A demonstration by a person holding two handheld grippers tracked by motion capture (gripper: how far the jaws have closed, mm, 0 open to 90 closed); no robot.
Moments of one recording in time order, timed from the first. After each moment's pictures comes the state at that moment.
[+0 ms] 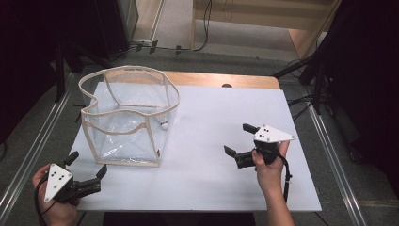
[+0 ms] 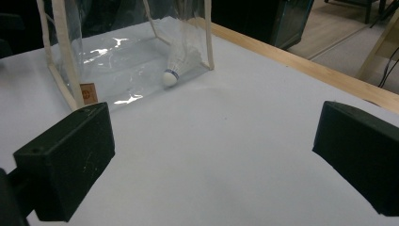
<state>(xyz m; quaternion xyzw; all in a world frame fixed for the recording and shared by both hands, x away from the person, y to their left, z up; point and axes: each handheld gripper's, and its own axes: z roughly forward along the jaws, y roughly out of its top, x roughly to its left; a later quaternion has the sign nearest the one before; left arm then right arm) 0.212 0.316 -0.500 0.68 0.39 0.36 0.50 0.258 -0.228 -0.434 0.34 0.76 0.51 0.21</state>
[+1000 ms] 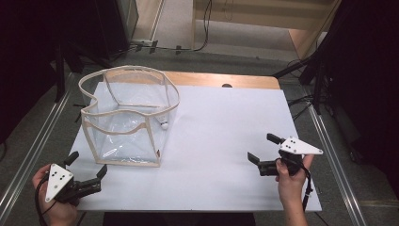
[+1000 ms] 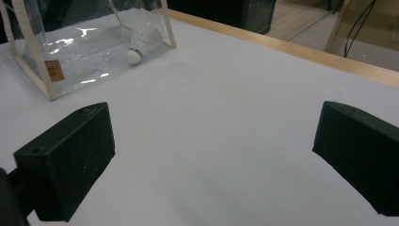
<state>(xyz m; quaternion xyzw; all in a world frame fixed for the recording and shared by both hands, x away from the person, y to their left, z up) 0.212 0.315 -0.501 0.68 0.40 0.37 0.49 0.230 -0.289 -0.454 0.39 0.74 0.50 0.23</state>
